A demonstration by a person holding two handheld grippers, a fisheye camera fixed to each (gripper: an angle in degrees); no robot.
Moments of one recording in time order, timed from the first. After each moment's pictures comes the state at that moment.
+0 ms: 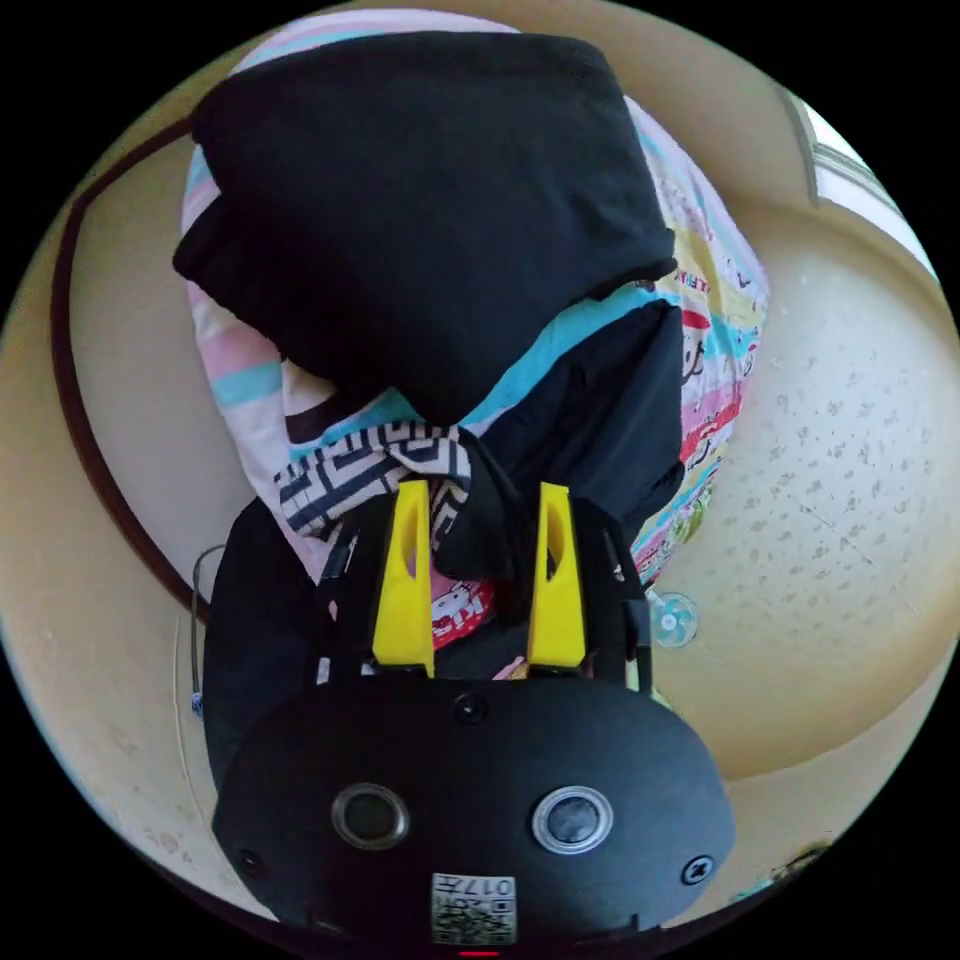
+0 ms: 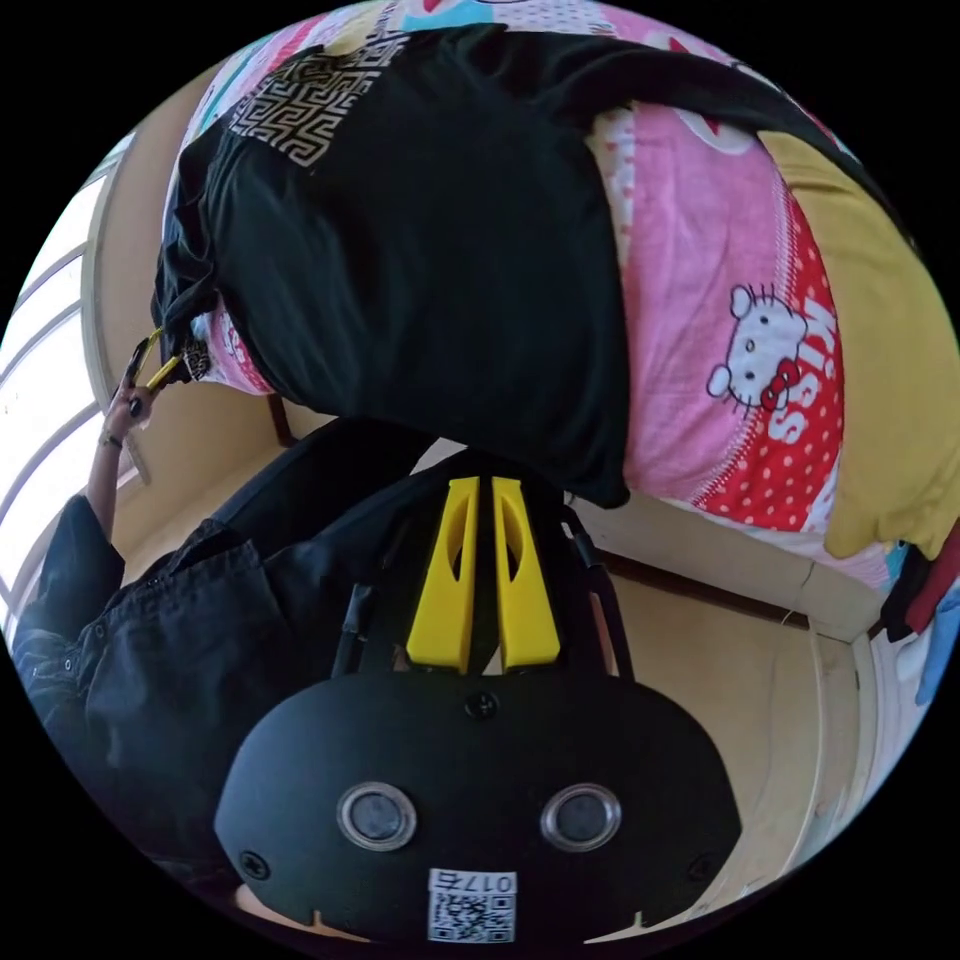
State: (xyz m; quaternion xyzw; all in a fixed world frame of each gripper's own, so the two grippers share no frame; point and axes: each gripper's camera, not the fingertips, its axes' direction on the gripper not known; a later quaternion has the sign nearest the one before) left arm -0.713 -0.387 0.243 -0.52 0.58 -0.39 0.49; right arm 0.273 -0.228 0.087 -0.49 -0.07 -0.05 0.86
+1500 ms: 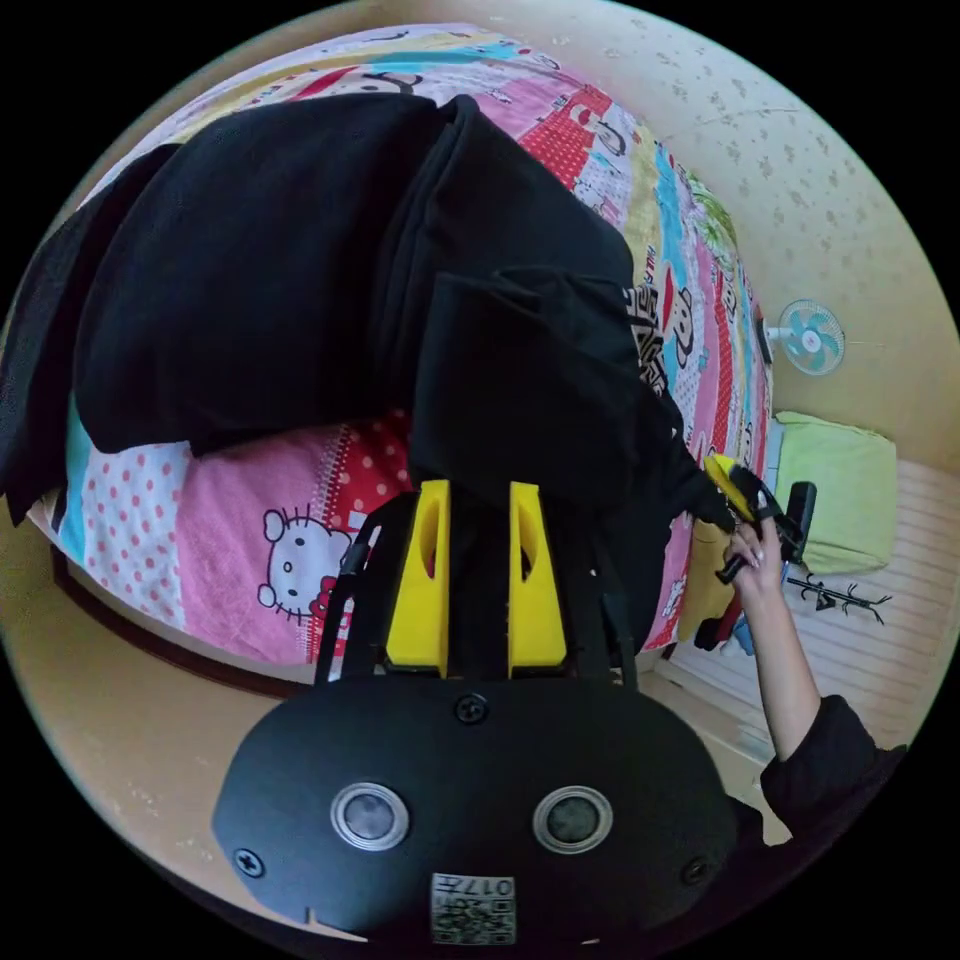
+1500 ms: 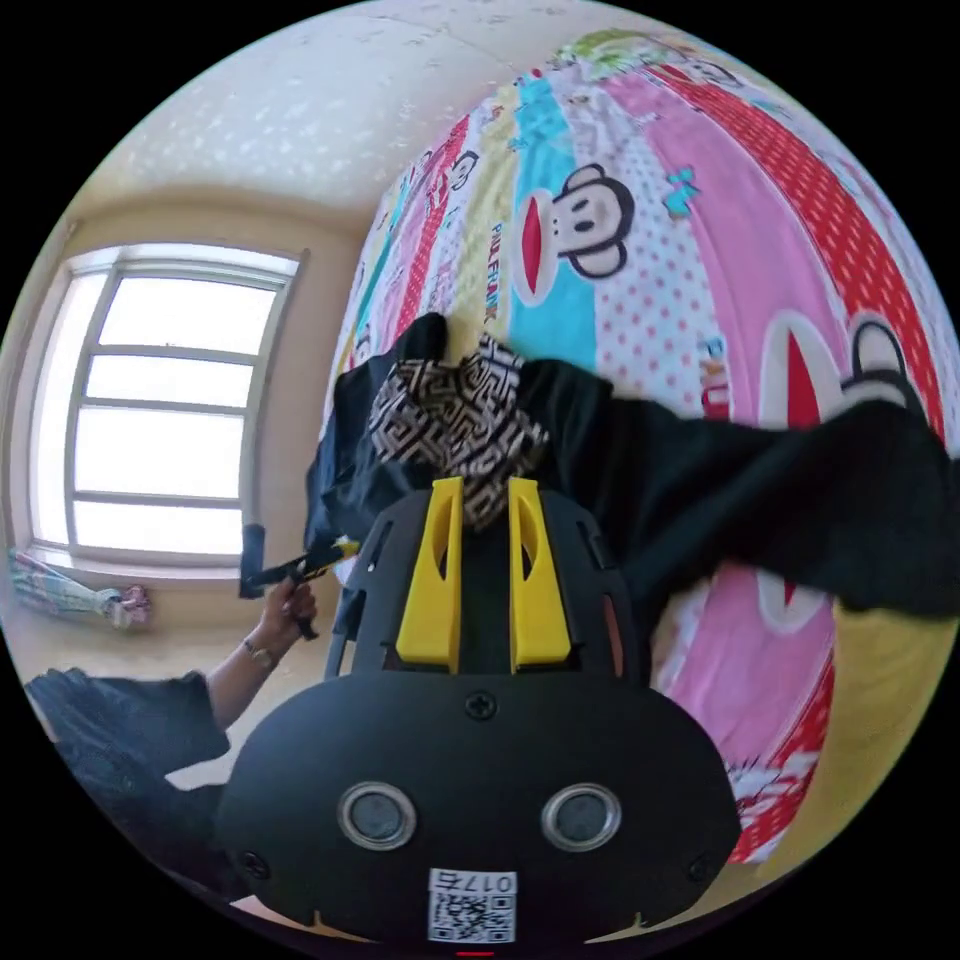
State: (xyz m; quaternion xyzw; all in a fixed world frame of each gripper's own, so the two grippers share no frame) left arm -0.371 -0.282 -0.112 -0.36 0.64 0.00 0.68; right arm 0.248 -0.419 0.188 -0.21 -0.25 -0.04 0.95
